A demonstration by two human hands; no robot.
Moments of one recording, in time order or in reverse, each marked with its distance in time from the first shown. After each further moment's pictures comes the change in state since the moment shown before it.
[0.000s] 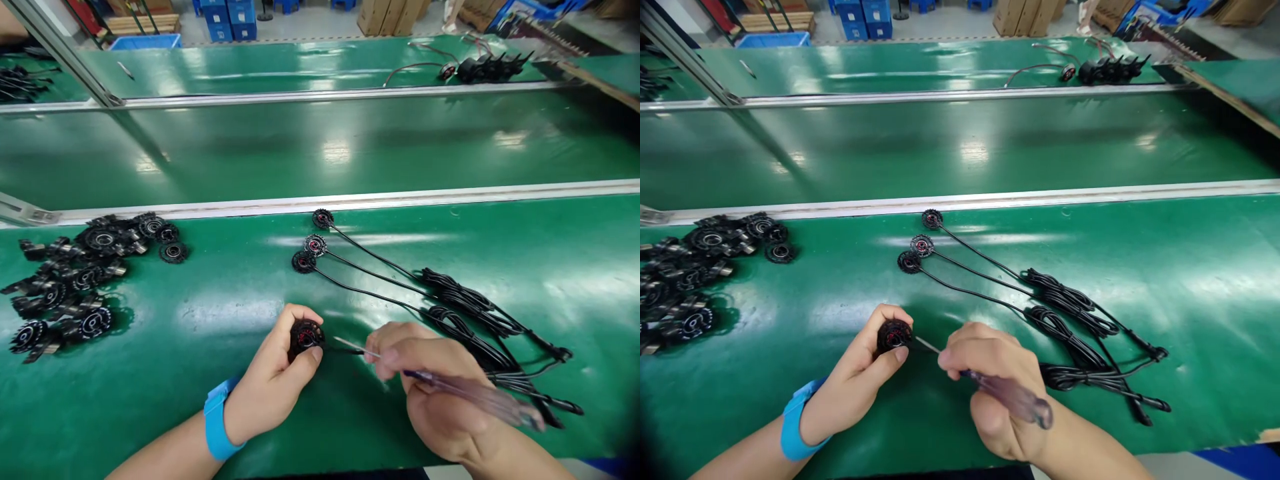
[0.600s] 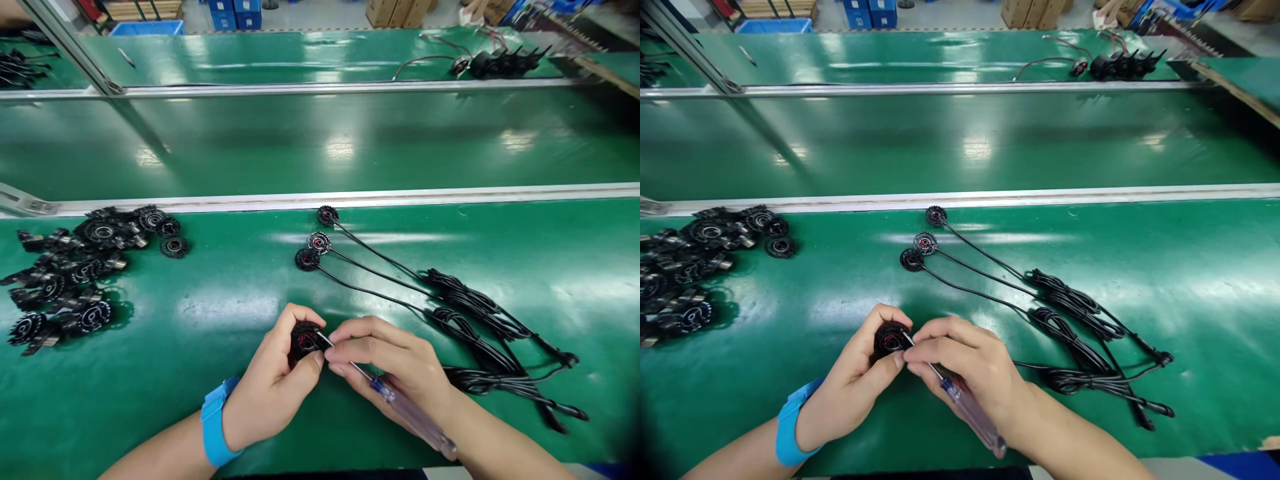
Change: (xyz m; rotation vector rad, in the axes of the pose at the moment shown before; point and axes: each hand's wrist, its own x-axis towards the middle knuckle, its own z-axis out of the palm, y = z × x) left_hand -0.004 0.003 0.000 -0.028 0.005 0.063; right_hand 0.016 0.001 0.014 -0.114 -0.183 0.015
